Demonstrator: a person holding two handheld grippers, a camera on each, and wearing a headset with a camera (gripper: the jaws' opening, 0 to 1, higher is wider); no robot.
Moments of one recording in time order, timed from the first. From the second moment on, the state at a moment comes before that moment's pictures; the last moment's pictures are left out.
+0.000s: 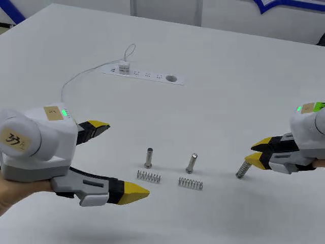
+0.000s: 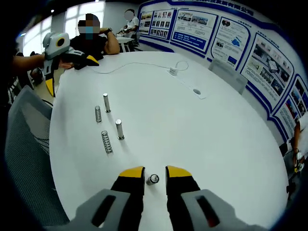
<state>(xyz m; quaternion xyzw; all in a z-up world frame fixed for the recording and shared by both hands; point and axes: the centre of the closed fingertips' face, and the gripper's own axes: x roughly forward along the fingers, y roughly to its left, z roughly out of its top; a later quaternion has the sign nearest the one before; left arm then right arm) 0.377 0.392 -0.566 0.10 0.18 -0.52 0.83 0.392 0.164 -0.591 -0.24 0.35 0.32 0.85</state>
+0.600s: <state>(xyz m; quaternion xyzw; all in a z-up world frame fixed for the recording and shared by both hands) 0.377 0.395 -0.564 0.10 0.17 -0.52 0.83 0.374 0.223 -0.609 -0.25 0.34 0.39 0.82</state>
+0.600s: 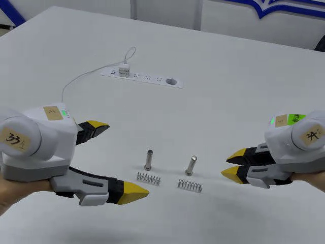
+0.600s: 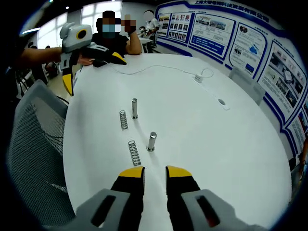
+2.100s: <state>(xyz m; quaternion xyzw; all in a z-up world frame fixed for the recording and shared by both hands) 0.375 0.410 -0.587 0.11 0.21 -0.50 0.83 0.369 0.263 -0.679 -0.22 0.40 0.45 0.77</state>
